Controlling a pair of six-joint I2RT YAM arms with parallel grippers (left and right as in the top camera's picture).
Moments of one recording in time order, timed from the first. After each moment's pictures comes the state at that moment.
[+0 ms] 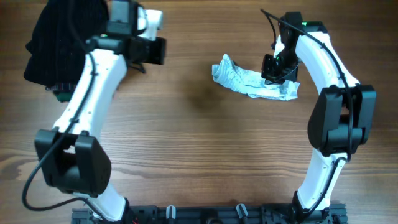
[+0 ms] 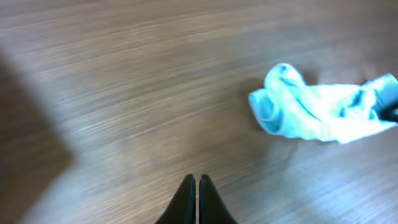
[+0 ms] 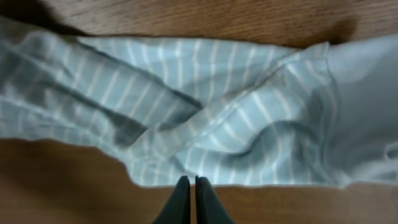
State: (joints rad) left arm -0.19 1.84 1.61 -0.78 0.30 0.01; right arm 0.06 2.14 1.72 -1.15 -0.17 0.26
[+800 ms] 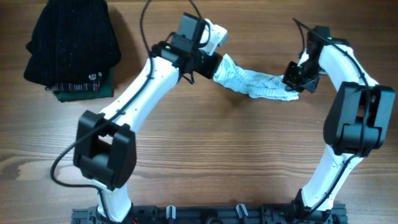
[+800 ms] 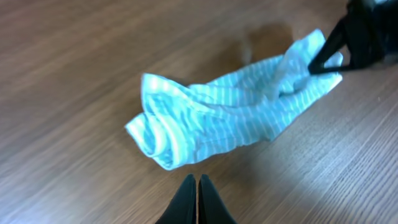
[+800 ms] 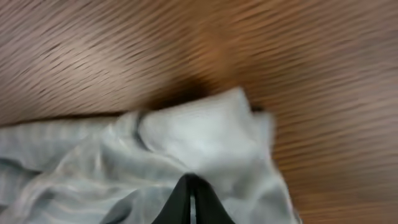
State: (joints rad) left arm -0.50 1.96 1.61 -0.59 0.31 0.04; right arm -0.14 2.14 1.56 -0.98 -0.15 0.32
